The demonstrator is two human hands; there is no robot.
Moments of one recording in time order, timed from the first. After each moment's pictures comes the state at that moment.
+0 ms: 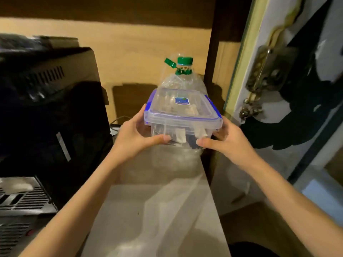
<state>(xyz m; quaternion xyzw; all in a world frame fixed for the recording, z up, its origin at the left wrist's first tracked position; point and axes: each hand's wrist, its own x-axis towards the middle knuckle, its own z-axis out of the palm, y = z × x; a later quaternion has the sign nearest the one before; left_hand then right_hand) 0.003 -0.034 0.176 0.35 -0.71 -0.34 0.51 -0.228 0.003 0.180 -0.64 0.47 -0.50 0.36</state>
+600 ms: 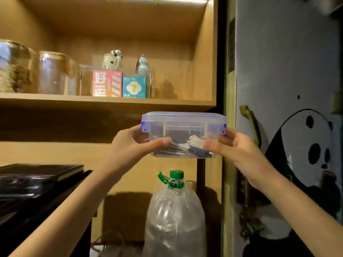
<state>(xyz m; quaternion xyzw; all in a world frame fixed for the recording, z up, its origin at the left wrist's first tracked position) -0.015 -0.054 0.405 0.23 -0.75 -0.23 0.58 -0.241 -0.021 0.401 -0.71 0.35 -0.59 0.18</state>
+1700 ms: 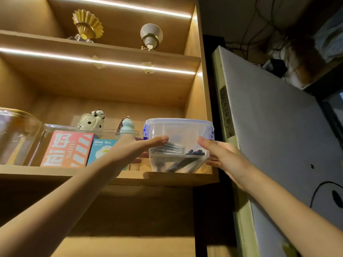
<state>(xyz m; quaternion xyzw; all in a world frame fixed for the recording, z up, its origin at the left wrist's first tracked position) -0.058 -0.206 0.581 0.27 -0.75 -0.21 0.57 -0.275 -0.166 0.566 -0.70 0.38 -0.60 0.08</state>
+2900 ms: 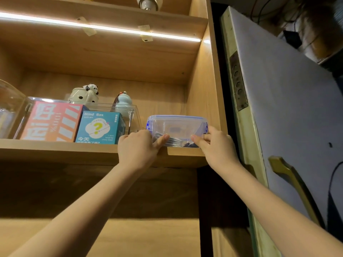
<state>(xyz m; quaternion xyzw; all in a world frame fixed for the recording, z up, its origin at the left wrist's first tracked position) -0.100 -0.292 0.547 0.43 -0.66 0.27 0.56 -0.267 -0.257 0.546 -0.61 0.46 -0.61 -0.22</state>
